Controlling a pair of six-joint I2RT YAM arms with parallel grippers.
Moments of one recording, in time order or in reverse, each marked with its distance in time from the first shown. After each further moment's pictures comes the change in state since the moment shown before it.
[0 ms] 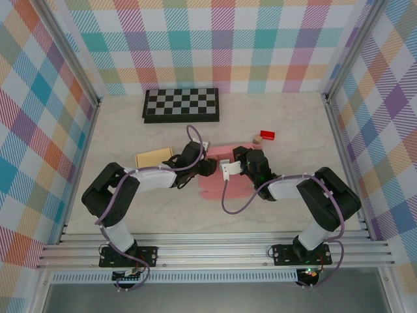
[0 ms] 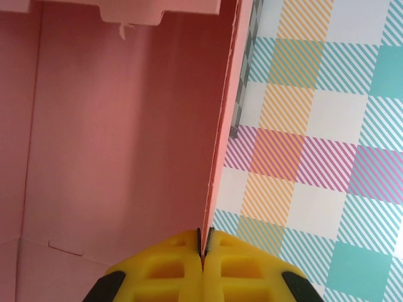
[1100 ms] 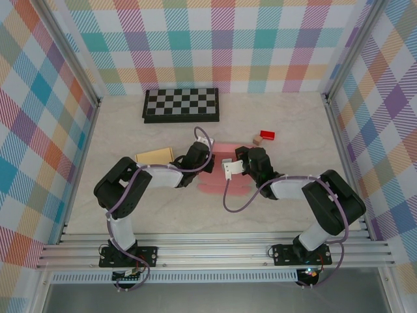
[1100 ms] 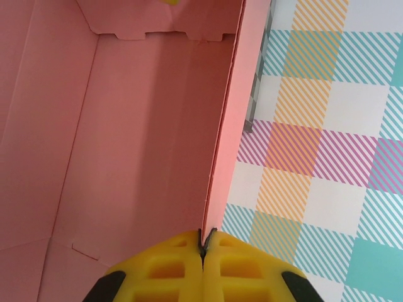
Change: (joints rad) left arm -0.014 0.116 0.022 0.208 -0.120 0.120; right arm -0.020 -0.046 0.014 -0.120 -0.022 0.035
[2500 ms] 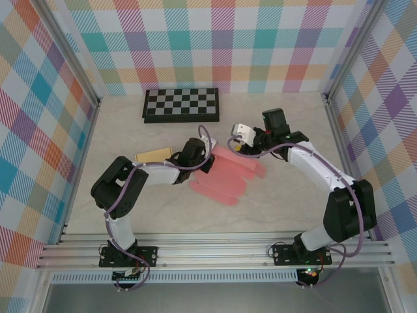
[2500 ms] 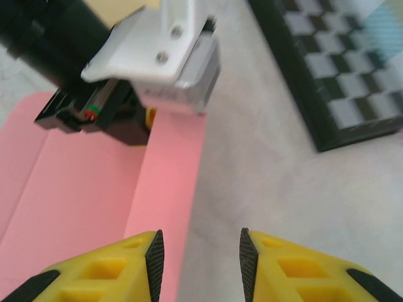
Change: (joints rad) left arm 0.051 -0.020 0.013 -0.050 0.199 0.237; right arm -0.214 -0.079 0.572 -1.094 -0.635 0.706
